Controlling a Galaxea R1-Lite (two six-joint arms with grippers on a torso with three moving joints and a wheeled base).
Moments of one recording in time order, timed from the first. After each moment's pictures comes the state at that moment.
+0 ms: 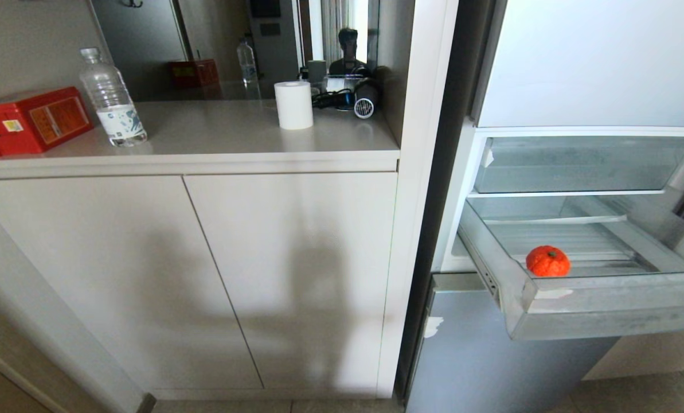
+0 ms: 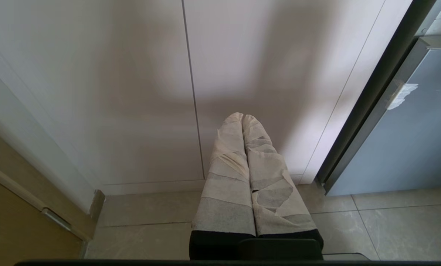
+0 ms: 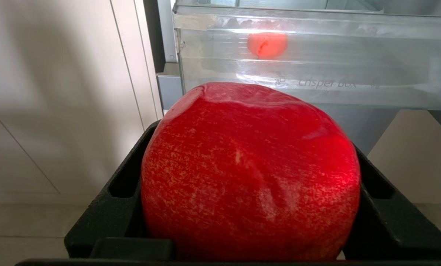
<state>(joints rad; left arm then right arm) 0.00 0.00 -0.07 0.17 0.01 0.00 0.00 0.00 0.00 0.00 0.00 -0.01</state>
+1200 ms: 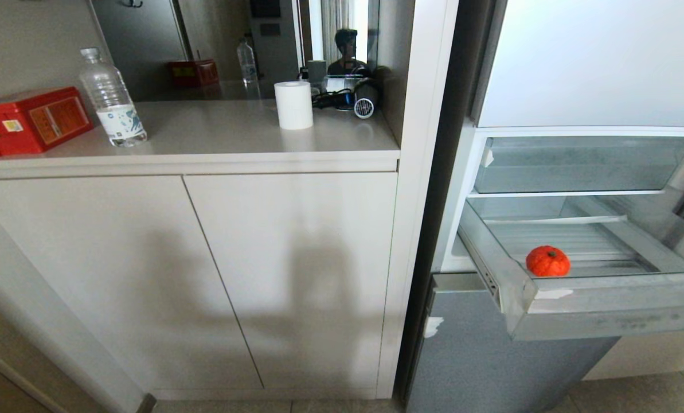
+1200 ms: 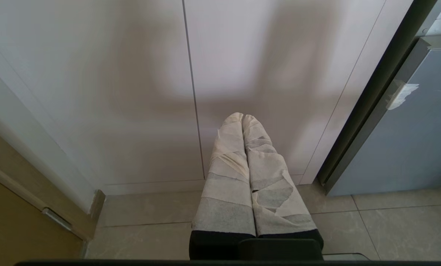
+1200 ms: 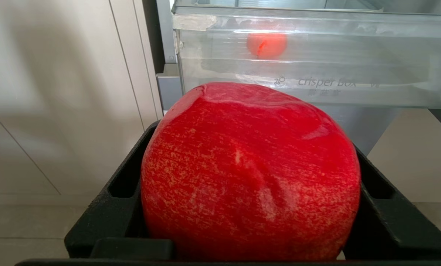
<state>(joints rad) 0.00 0.00 -0.07 0.17 0.01 0.00 0.00 0.00 0.00 0.00 0.00 -0.01</state>
